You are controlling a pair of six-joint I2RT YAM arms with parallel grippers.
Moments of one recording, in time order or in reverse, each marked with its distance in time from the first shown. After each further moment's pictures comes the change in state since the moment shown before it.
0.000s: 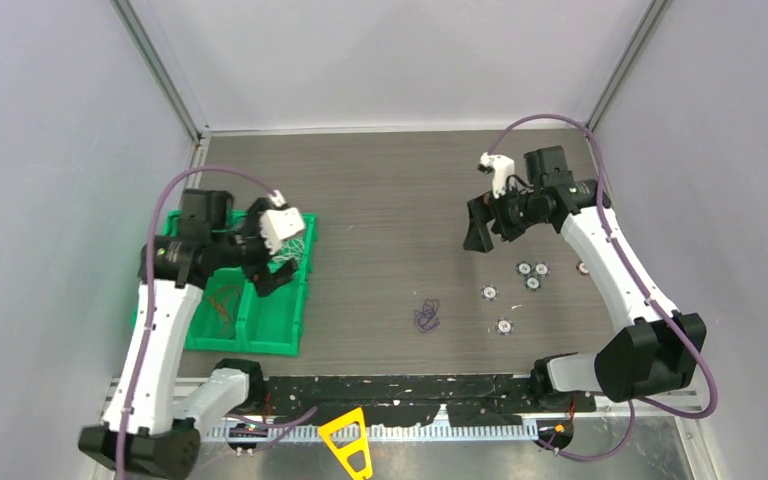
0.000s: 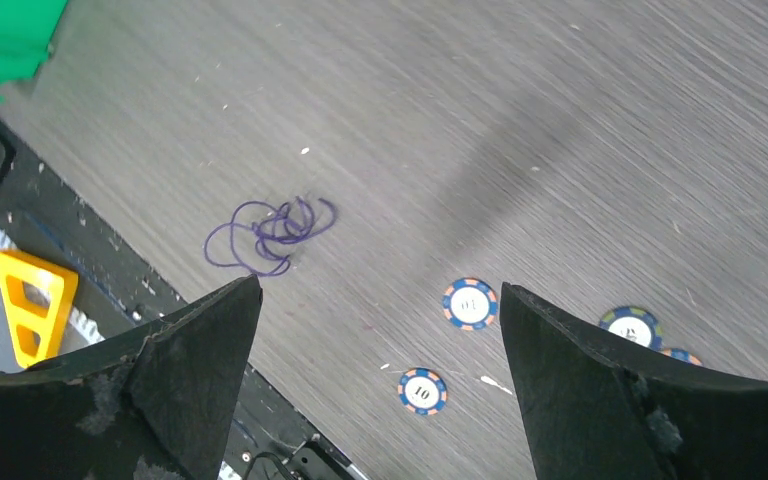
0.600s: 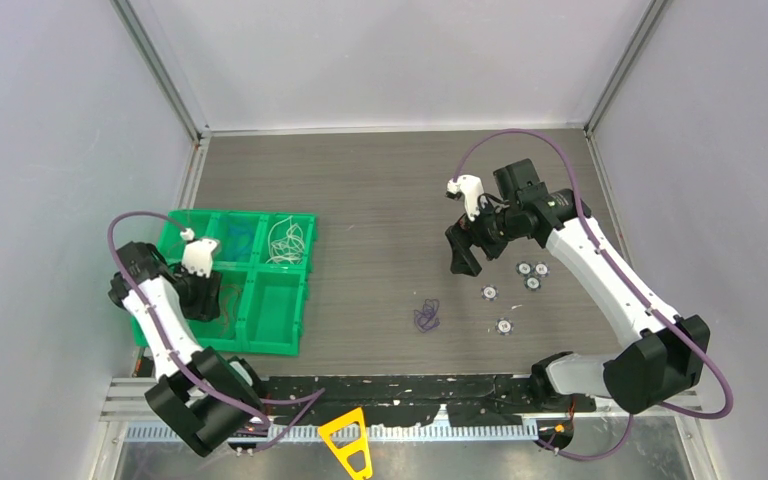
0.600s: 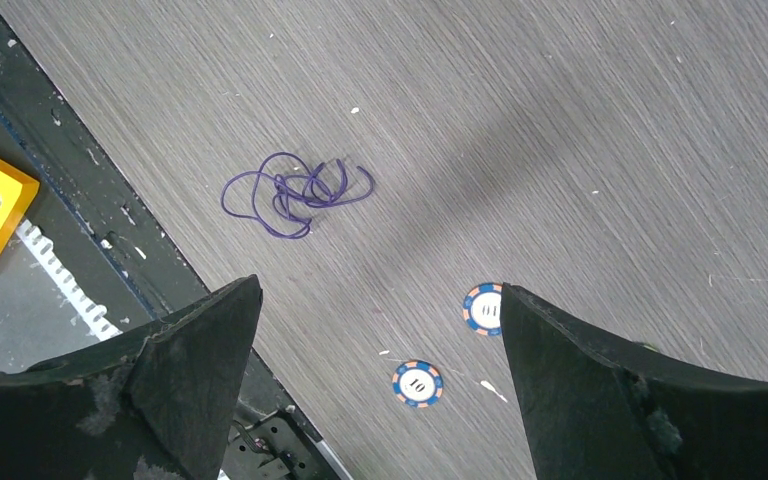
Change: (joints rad) left arm 0.708 0.107 -0.382 0.098 -0.163 0.040; right arm 0.149 -0.030 -0.031 -0.021 0.048 -0.101
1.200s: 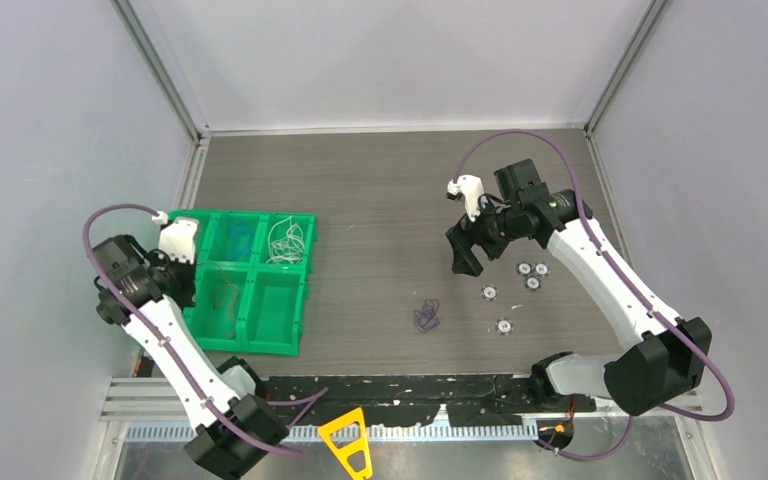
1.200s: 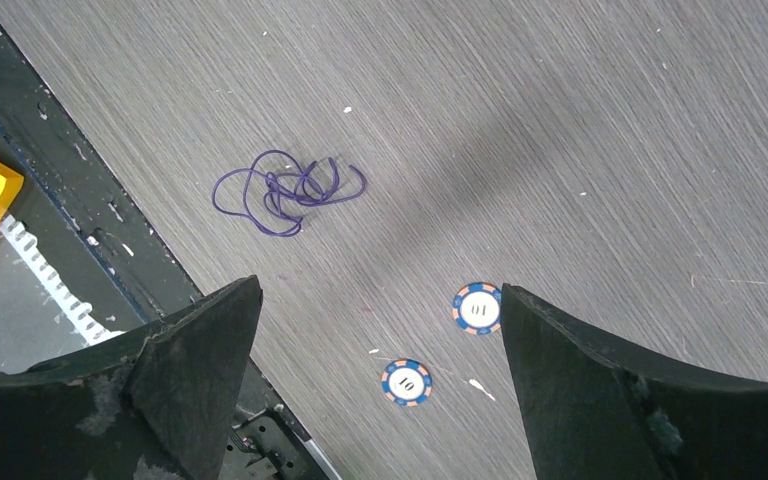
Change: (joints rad) left arm 0.040 -0.211 0.241 -0.099 0.042 -0.142; right arm 0.002 -0.010 0.000 0.000 0.009 -0.024
